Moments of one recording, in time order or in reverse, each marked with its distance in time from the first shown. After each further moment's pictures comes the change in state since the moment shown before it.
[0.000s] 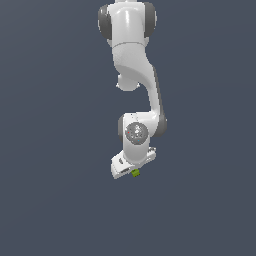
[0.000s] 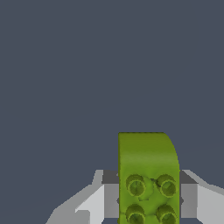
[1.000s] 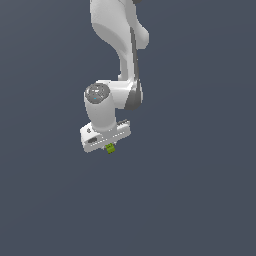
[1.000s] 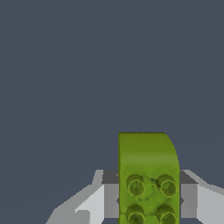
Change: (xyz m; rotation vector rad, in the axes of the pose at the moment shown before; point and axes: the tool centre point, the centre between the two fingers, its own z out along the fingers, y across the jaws) arm -0.115 0.066 -0.088 -0.001 0.000 0.001
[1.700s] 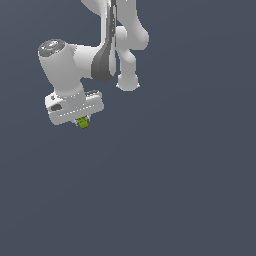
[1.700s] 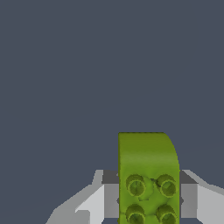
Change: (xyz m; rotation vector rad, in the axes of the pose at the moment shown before) arm -0.110 0.067 -0.088 0.000 0.002 0.002
